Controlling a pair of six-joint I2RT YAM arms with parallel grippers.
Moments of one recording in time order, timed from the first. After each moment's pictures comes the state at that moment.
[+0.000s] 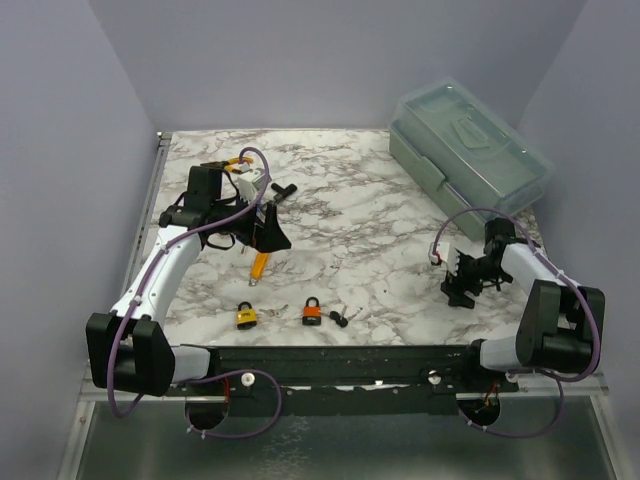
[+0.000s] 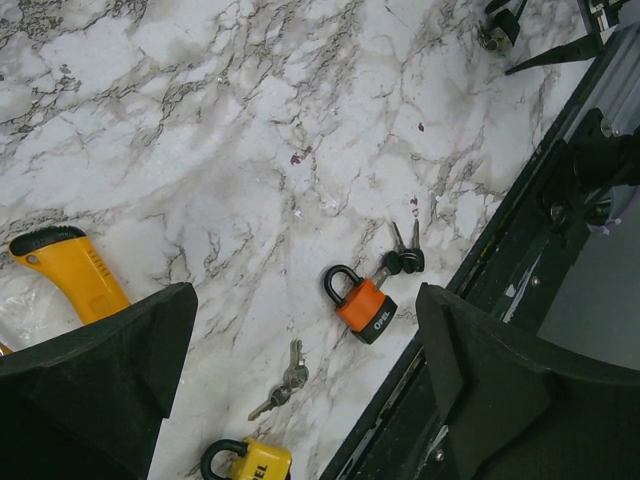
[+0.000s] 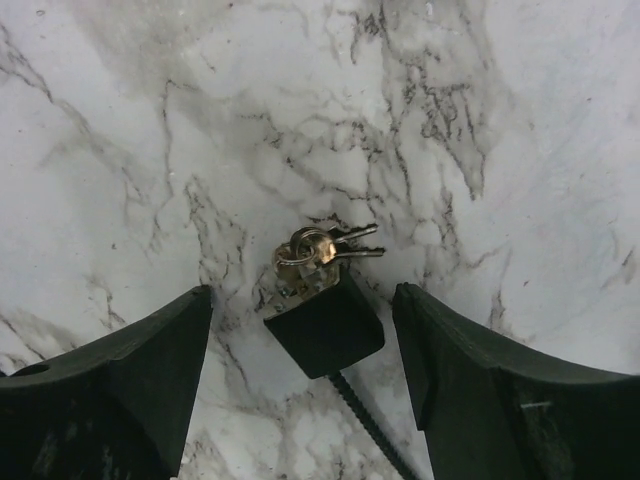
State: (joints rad) left arm -0.15 1.28 1.06 -0.63 0.83 0.13; right arm -0.18 1.37 0.68 -0.79 -0.51 -1.42
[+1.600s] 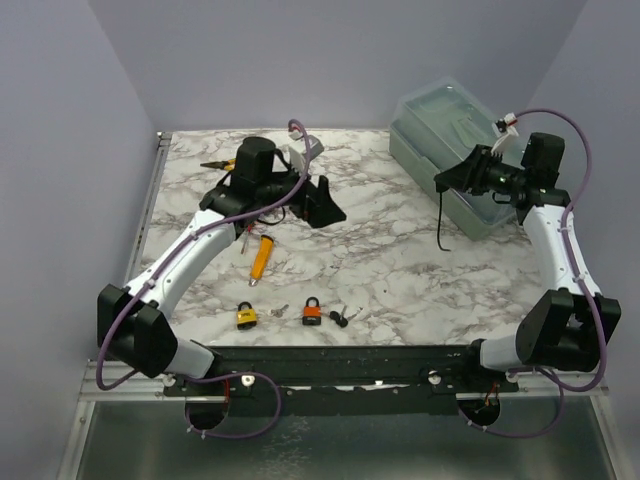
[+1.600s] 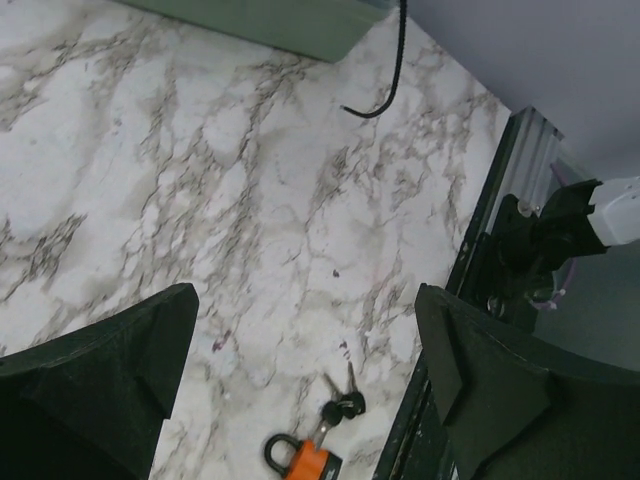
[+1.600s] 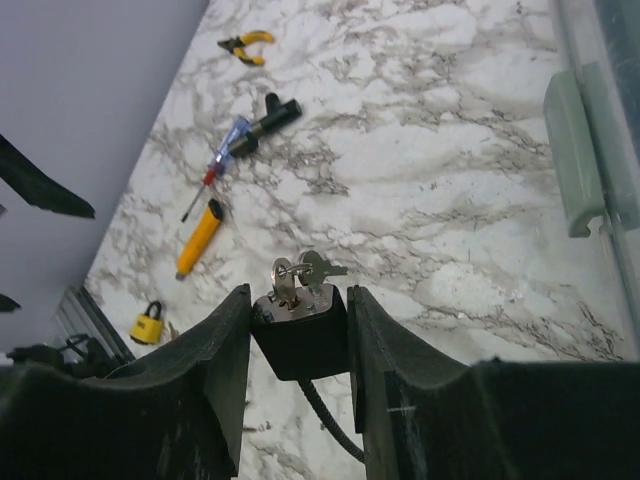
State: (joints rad) left arm -0.44 1.38 1.25 -0.32 0.73 -0.13; right arm -0.18 1.40 1.20 -0.36 -0.92 0.15
